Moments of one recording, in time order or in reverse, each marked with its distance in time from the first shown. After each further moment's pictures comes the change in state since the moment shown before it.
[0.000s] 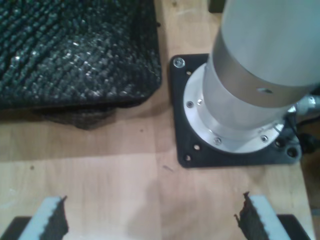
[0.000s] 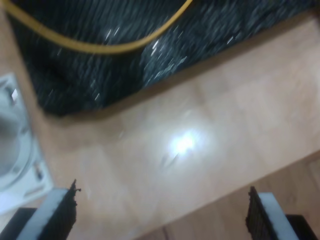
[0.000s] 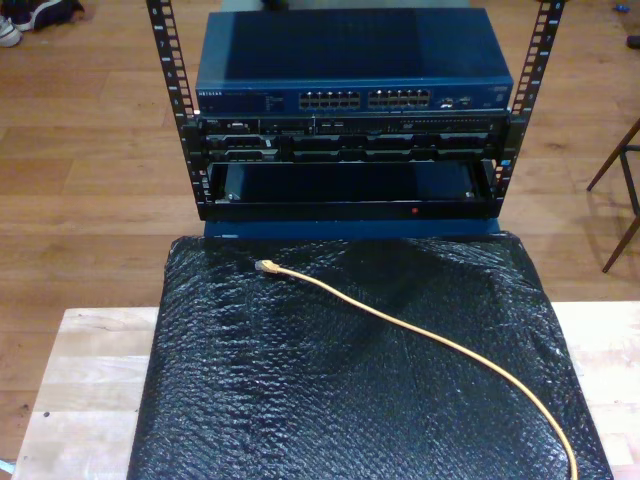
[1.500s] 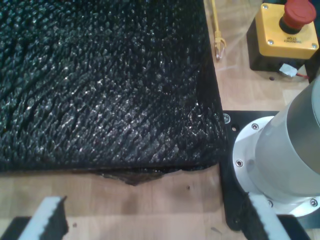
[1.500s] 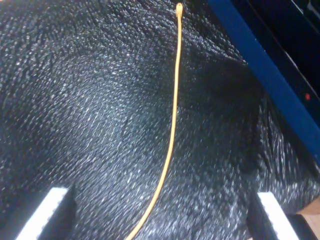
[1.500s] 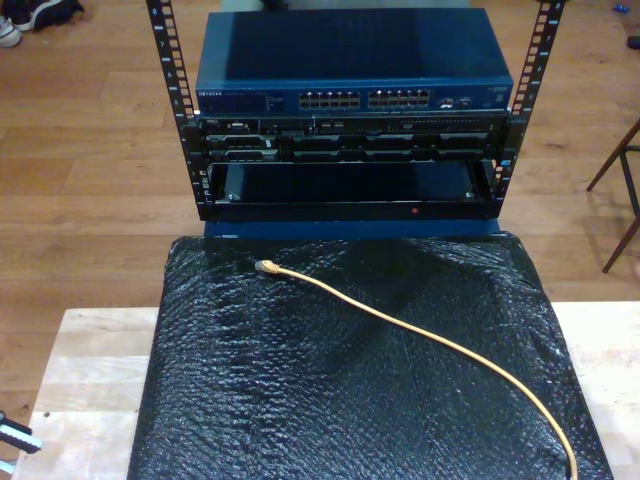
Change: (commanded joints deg) left arm -13.9 3.9 -0.2 -8.2 -0.6 -14.3; right arm 36.0 1.1 1.1 17.8 -17.1 23.4
